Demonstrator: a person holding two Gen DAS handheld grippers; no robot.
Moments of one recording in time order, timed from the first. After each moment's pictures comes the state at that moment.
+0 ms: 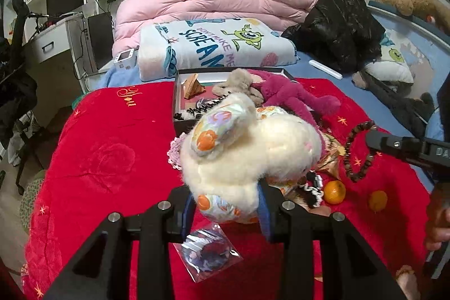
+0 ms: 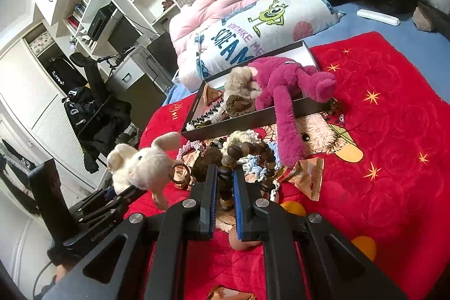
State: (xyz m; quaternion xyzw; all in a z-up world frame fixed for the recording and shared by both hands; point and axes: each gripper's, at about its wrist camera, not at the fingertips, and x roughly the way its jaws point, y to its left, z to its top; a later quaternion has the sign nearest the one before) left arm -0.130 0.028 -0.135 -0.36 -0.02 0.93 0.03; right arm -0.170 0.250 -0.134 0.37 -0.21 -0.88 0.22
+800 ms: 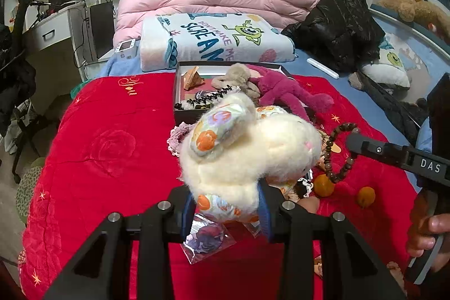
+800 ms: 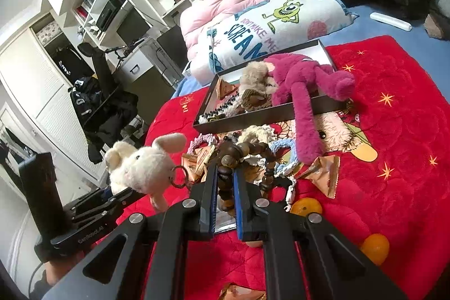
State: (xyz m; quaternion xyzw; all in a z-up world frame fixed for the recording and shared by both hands) left arm -0.114 0.023 -0.129 -0.37 -0.04 0.93 0.03; right arm -0.164 0.228 -0.131 0.38 -0.19 -0.87 0.25
